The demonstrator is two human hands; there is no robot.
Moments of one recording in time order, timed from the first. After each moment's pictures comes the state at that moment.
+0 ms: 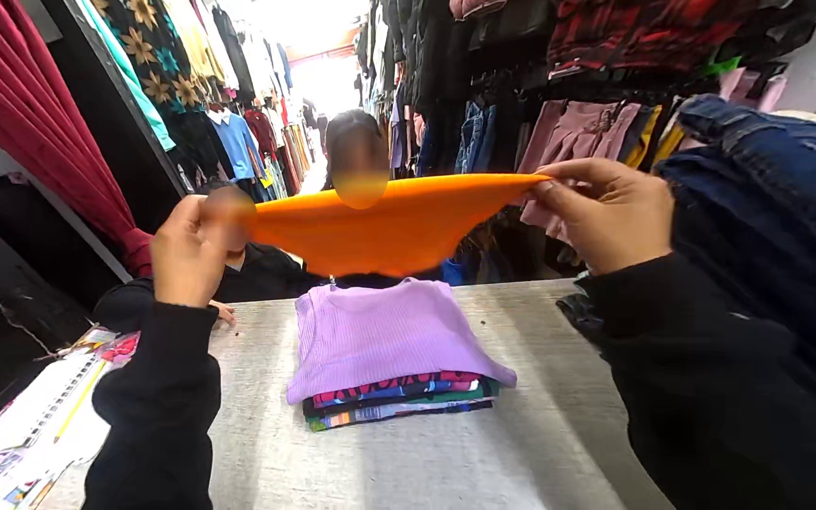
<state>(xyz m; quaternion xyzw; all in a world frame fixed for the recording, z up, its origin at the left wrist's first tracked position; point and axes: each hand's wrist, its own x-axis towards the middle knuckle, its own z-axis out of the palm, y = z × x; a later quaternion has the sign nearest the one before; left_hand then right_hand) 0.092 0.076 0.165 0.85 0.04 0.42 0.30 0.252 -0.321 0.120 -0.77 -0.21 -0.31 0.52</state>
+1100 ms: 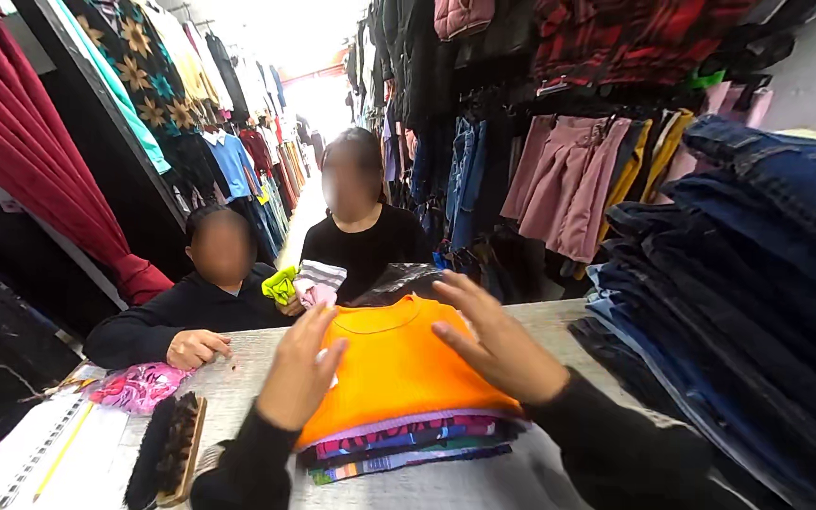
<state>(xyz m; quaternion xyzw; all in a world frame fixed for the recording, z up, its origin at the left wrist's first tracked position) 0.105 0.012 0.055 0.94 -0.07 0.27 0.19 0.209 -0.257 0.038 -0.85 -0.34 -0.16 0.37</state>
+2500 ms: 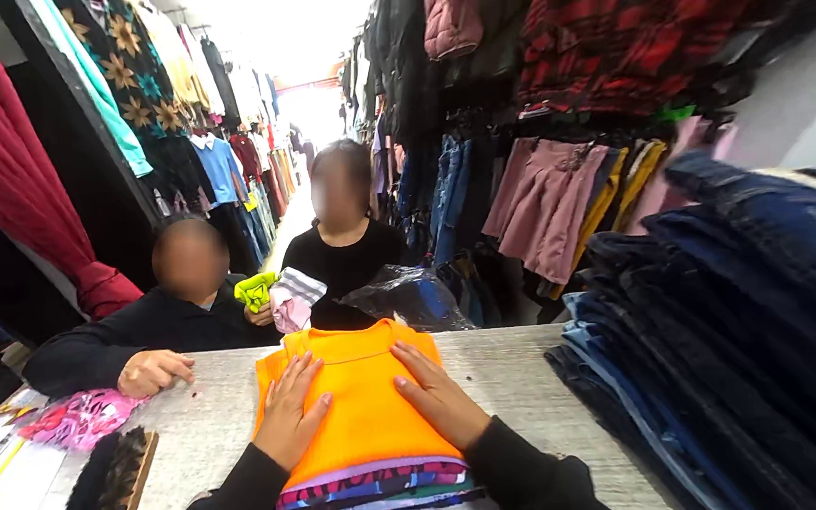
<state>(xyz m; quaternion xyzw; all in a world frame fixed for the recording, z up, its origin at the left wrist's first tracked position) 0.135 0.014 -0.025 0.94 0.01 0.13 0.30 0.230 -0.242 -0.024 -0.85 -0.30 0.08 0.43</state>
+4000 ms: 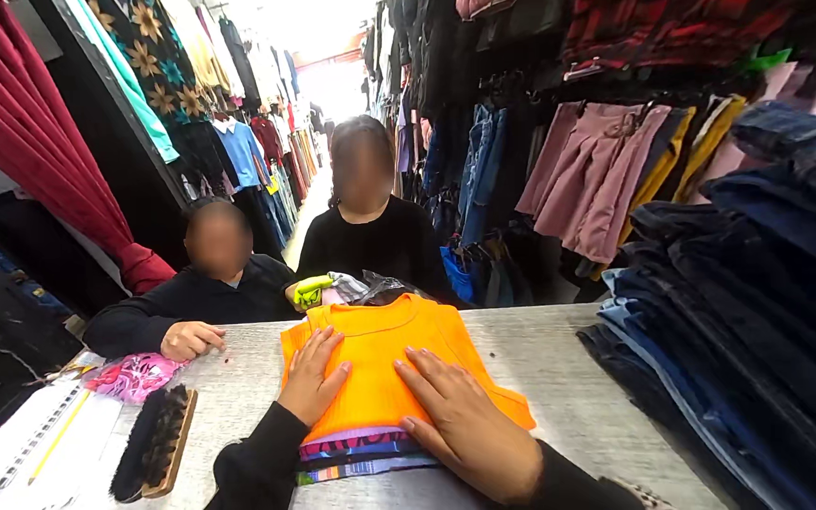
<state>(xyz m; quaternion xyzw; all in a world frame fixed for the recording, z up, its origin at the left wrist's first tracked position) 0.135 0.017 -0.017 0.95 0.00 0.10 0.30 0.158 -0.246 -0.021 -0.85 -0.43 -0.14 0.26</state>
